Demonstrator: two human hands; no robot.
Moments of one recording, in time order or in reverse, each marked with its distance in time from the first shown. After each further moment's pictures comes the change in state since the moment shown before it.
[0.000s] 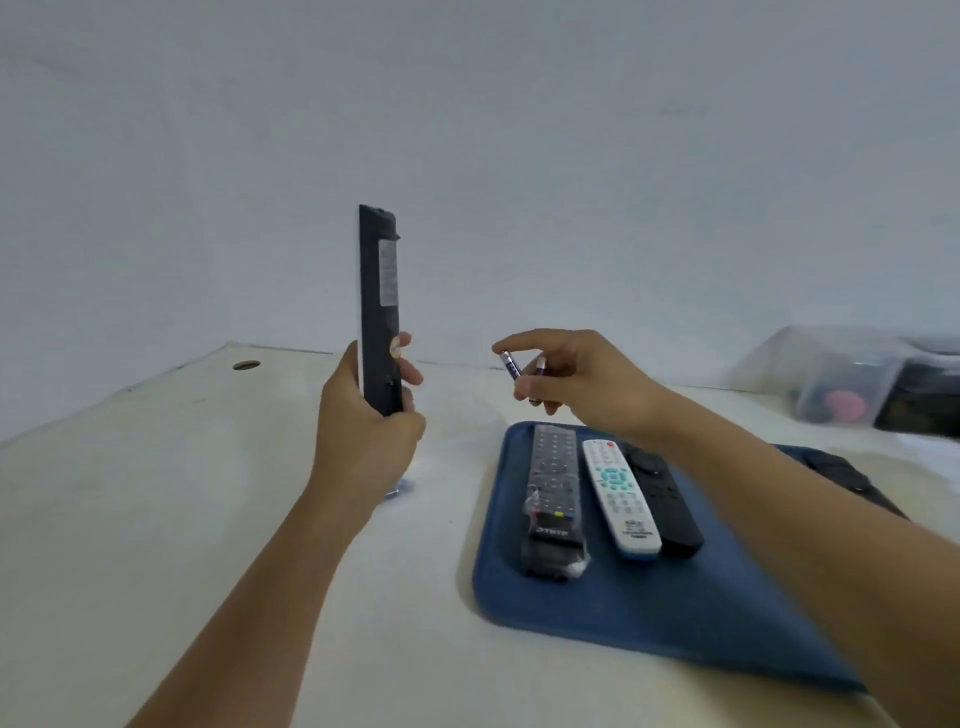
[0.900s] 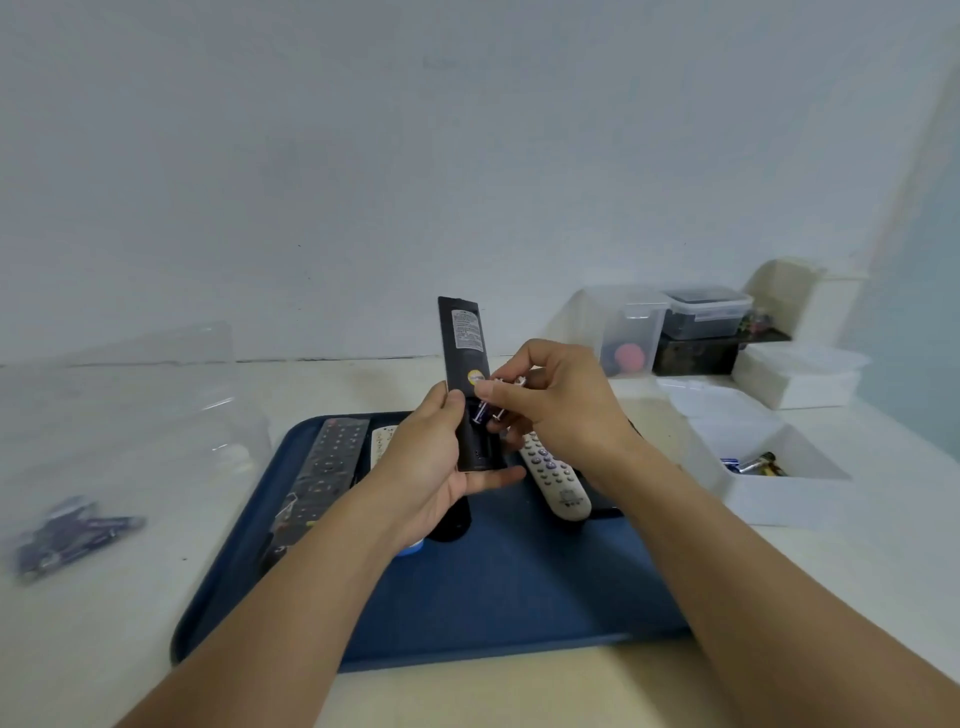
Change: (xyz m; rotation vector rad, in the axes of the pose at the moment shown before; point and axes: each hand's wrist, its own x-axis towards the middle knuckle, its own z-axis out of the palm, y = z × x) left_hand -0.065 -0.003 0.226 -0.473 -0.628 -0.600; right_hand -0.120 0.055 -0.097 0.230 0.514 0.203
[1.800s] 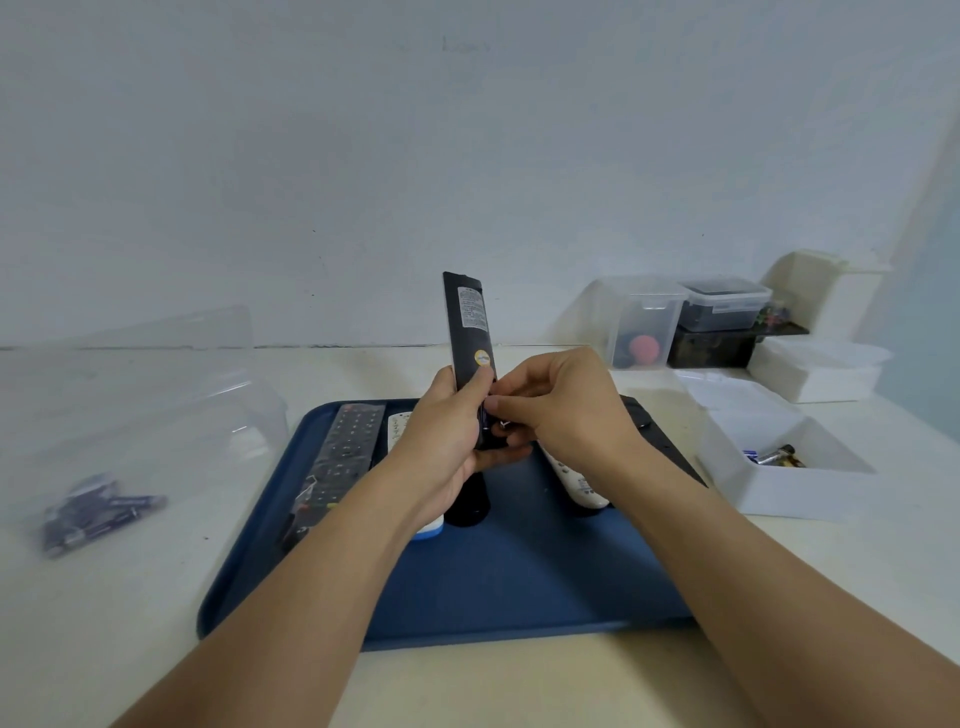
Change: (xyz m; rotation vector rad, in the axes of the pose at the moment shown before) left_hand 0.006 -0.001 0.001 0.020 0.048 0.079; right_hand -0.006 0.007 0.014 -0.188 0.040 0.052
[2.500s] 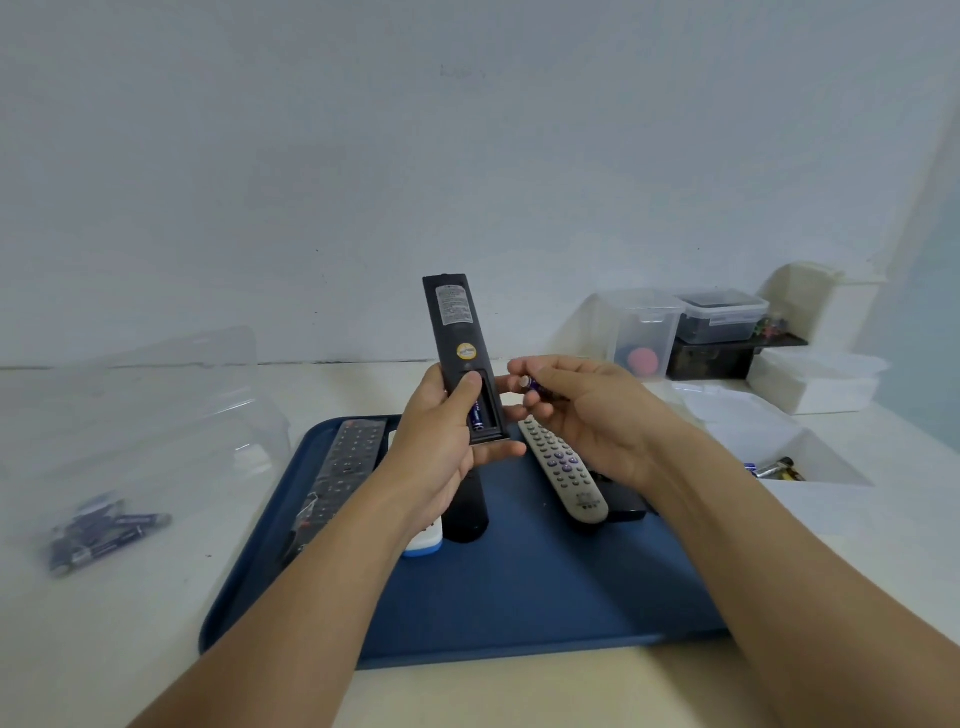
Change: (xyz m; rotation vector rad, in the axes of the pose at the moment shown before) left_hand 0.000 0.009 0.000 -0.073 -0.004 0.125; right_hand 0.012 -0.007 -0.027 0.659 -0.143 0.255
